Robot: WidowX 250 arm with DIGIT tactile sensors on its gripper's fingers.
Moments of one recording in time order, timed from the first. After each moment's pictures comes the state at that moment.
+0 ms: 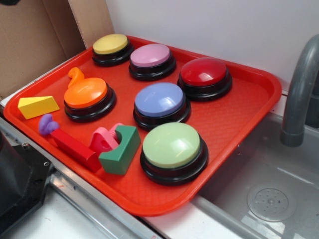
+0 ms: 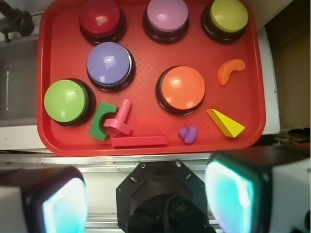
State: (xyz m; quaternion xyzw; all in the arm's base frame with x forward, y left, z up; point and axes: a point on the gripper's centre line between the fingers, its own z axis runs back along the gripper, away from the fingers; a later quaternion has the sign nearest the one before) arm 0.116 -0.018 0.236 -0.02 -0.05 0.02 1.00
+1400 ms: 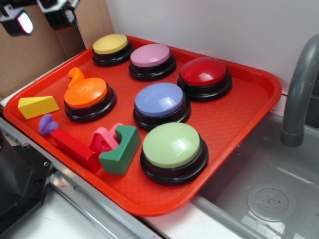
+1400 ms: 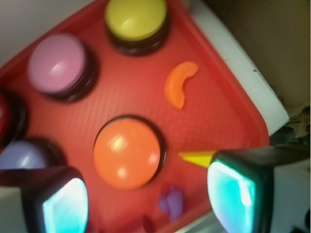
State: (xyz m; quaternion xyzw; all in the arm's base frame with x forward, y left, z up) arm 0.191 0.087 0.138 -0.02 -0.07 0.32 0.95
